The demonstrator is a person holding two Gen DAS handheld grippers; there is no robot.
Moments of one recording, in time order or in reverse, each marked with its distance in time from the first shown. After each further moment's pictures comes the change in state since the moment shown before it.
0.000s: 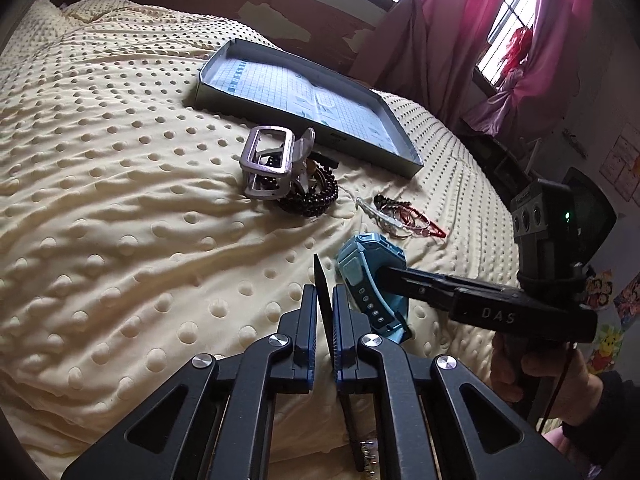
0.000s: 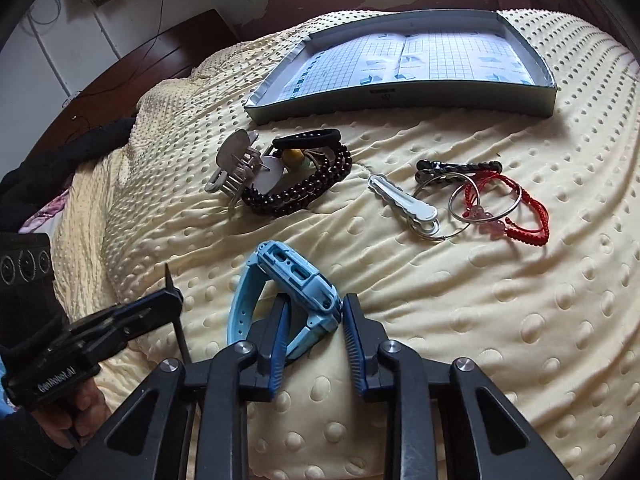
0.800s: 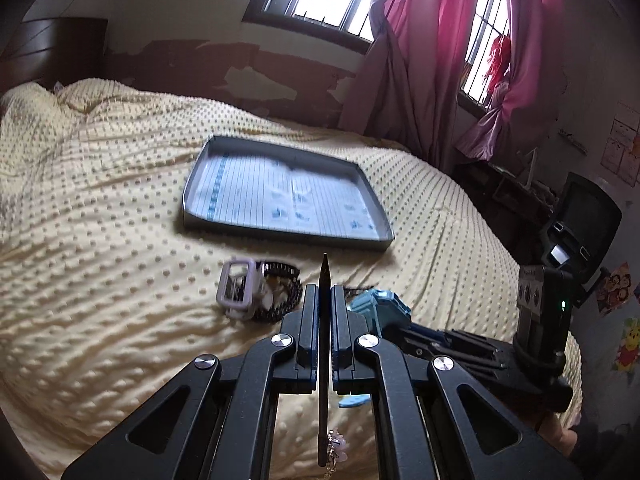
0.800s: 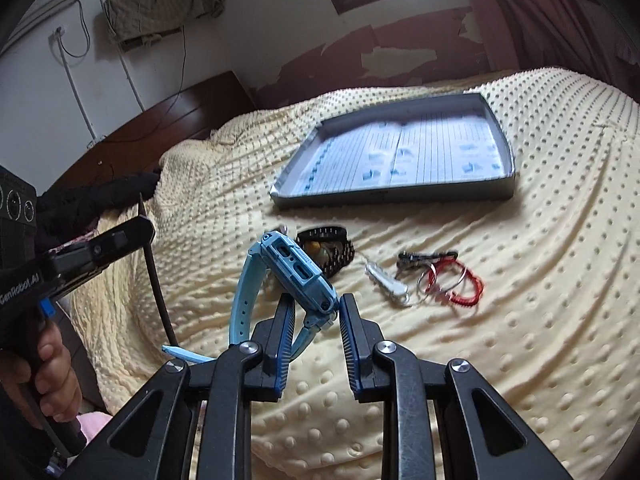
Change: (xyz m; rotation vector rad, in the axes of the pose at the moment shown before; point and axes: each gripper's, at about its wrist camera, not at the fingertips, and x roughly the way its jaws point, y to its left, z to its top) left arm -0.051 -0.077 0.072 0.137 -0.154 0.099; right arm -0.080 0.005 0.012 0.000 -0.249 0.030
